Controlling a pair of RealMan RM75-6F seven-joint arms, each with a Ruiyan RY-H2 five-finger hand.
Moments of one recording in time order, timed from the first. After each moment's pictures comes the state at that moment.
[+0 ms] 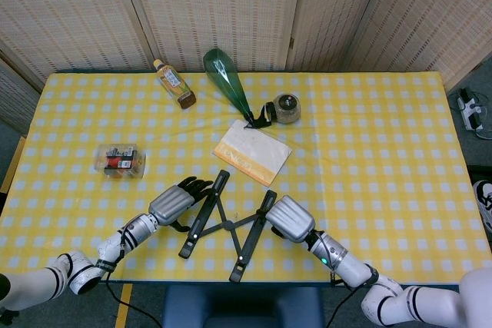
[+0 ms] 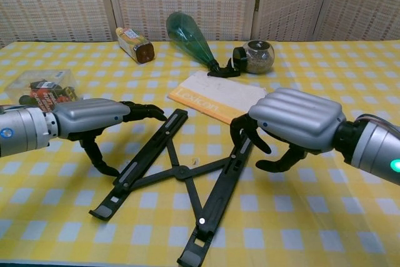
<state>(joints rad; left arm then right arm) -0.81 -1.57 0.05 -1.19 1.60 0.88 -0.21 0.64 -1.60 0.02 -1.41 -1.62 1.01 -0.30</state>
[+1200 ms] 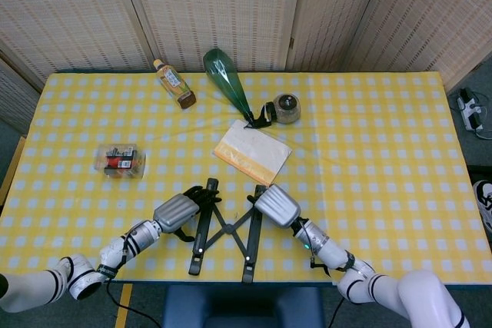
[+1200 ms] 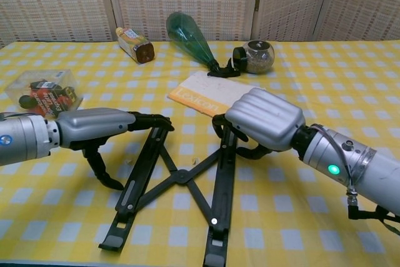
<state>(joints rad) -0.82 -1.55 0.07 -1.26 1.61 0.88 -0.25 0.72 -1.94 0.02 -0.82 -1.71 1.16 -0.19</state>
